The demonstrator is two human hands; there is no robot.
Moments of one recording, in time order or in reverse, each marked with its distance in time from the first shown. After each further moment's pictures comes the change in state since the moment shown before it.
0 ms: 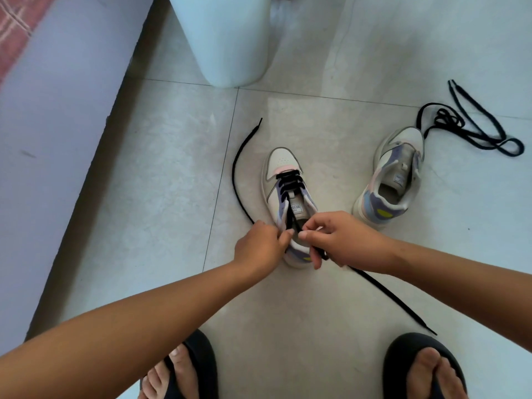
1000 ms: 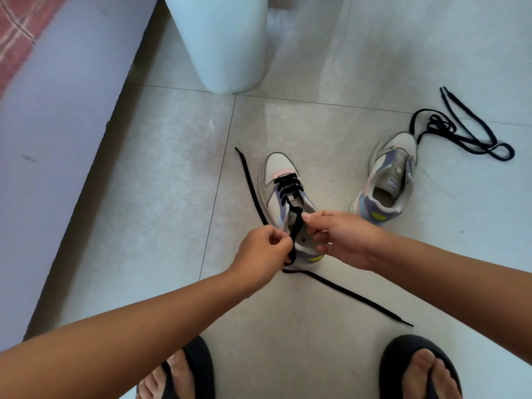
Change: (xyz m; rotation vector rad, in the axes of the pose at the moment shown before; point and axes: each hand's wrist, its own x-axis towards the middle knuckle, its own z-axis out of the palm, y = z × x) left_hand -0.033 0.008 -0.012 -0.773 -0.040 -0.044; right_hand 0.019 0.011 -0.001 0.731 0.142 0.275
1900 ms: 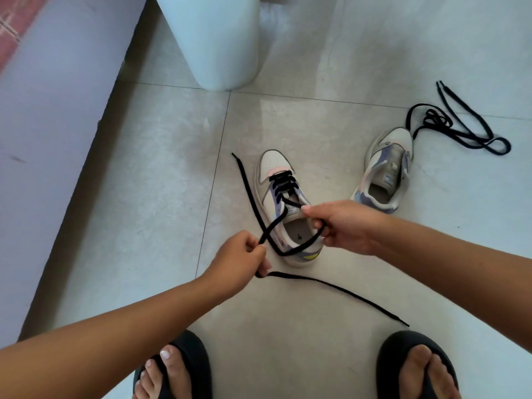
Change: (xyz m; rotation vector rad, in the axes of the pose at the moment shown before) left_hand -0.001 -0.021 -0.021 0.112 -0.028 -0.036; right_hand 0.004 -0.014 -0.011 -0.160 0.029 0.079
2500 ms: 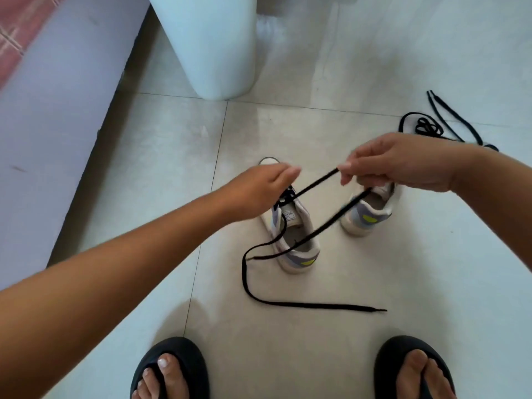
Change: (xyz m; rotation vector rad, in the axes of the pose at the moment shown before) left_hand 0.032 0.110 -0.028 0.438 -0.112 0.478; right_hand -0.052 -0.084 -0.069 -0.602 -0.180 -0.366
